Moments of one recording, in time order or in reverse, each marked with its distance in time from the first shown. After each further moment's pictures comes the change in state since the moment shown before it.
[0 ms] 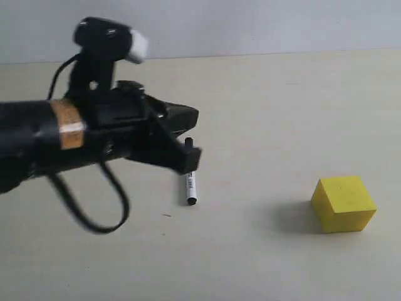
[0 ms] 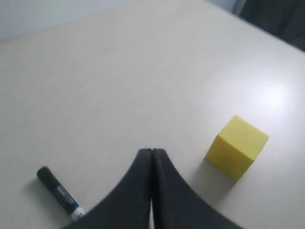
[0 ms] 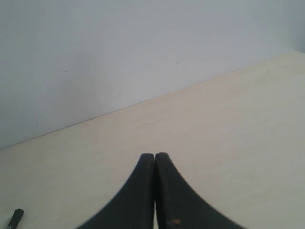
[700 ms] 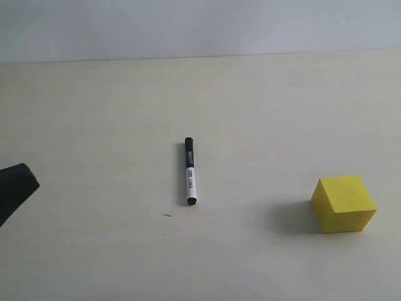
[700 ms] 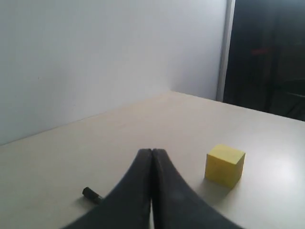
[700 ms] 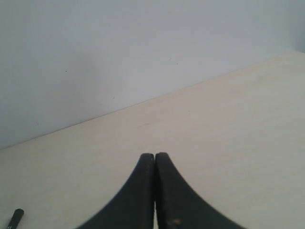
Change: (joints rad) left arm 0.072 -0.848 0.634 0.020 -0.203 0.123; right arm 0.000 0.000 0.000 0.000 0.000 0.000
